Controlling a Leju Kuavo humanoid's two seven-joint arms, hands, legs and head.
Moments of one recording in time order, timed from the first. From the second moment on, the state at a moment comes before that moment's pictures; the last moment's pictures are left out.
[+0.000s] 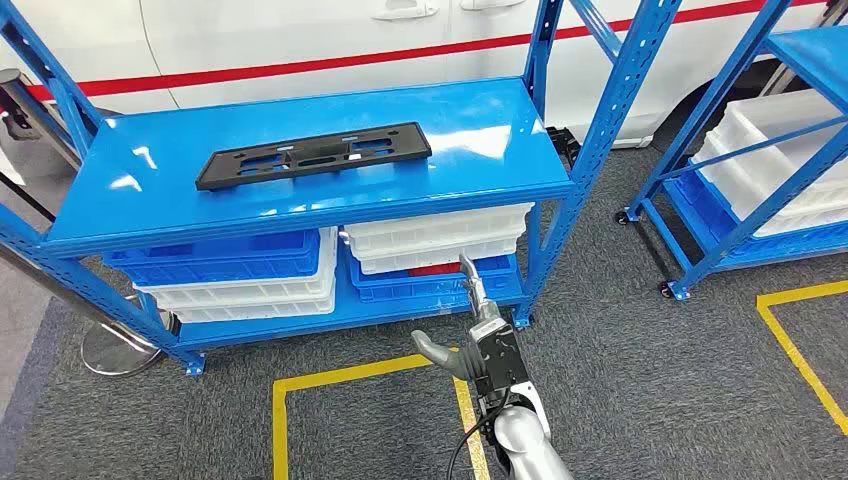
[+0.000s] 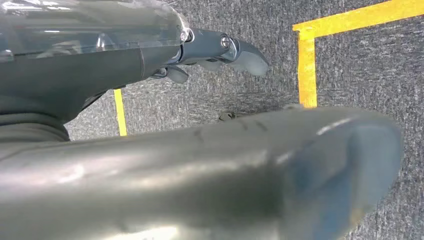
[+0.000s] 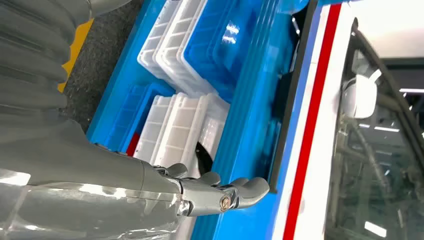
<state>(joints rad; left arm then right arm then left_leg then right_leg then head) -0.13 -0.18 0.94 -0.21 -0.79 0.19 -0.06 -0.15 0.22 0.28 -1.14 0.33 -0.20 -0.53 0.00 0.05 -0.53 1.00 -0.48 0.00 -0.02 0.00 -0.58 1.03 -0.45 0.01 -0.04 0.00</state>
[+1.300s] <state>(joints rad) -0.13 -0.19 0.91 -0.21 -0.86 0.14 -0.06 -0.13 0.11 0.52 -1.69 -0.09 0.17 -0.69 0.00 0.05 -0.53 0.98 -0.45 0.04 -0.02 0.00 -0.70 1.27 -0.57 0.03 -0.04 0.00</state>
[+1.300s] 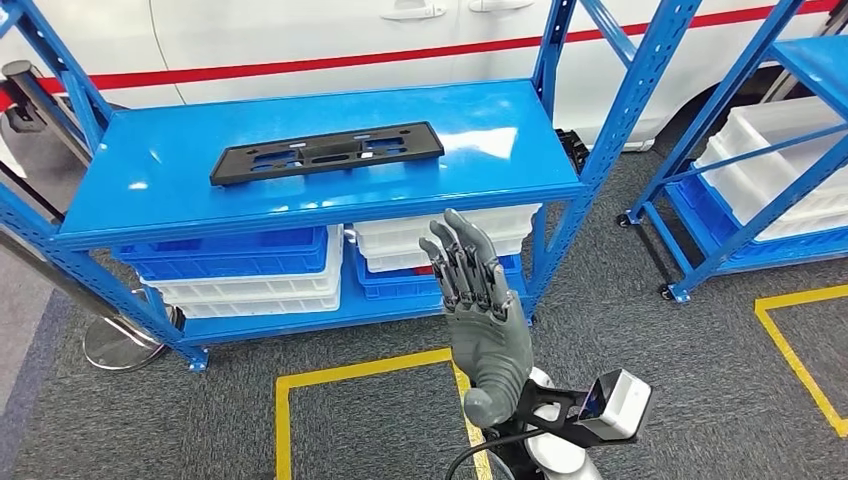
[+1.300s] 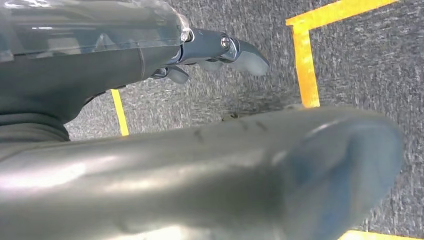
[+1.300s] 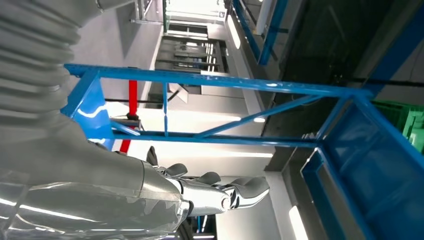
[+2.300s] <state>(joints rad) -0.13 -0.19 0.91 -0.21 -0.88 0.15 -0.05 -0.16 0.11 0.55 -1.70 -0.09 0.14 -0.65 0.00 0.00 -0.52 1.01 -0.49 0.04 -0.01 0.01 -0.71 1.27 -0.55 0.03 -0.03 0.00</state>
